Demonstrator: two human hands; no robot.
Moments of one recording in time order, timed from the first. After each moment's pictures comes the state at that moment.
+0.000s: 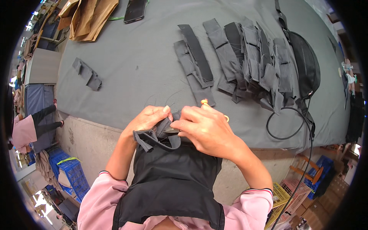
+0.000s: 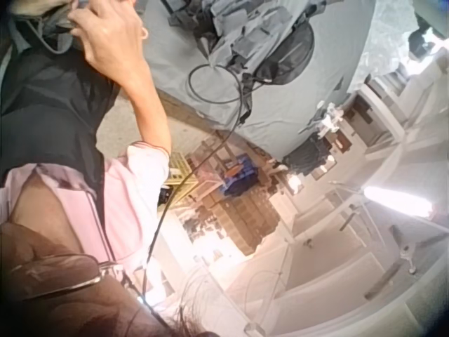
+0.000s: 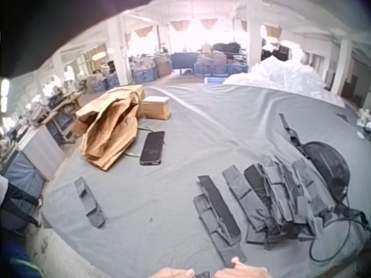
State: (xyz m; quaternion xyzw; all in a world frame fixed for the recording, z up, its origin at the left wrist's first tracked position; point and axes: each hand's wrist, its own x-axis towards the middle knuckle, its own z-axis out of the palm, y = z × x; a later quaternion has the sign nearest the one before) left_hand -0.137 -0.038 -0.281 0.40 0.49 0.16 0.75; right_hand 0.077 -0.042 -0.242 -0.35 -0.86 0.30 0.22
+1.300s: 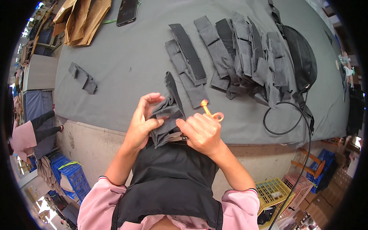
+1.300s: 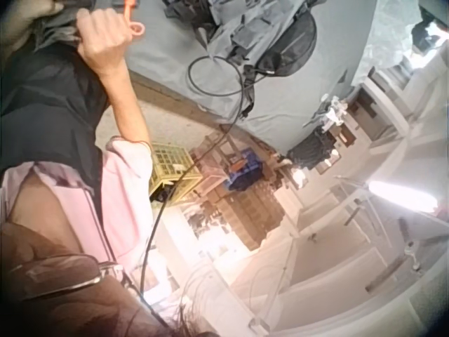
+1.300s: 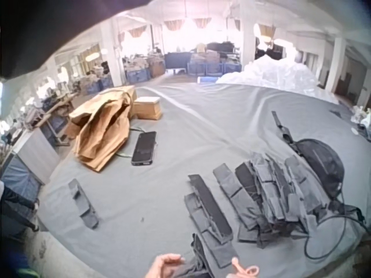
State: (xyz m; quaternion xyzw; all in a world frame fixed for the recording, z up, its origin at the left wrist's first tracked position) left_hand -0.115 -0.060 -0.275 0.32 0.49 0.42 0.70; right_hand 0.072 -0.071 -0.299 -0.42 -0.81 0.11 0.39
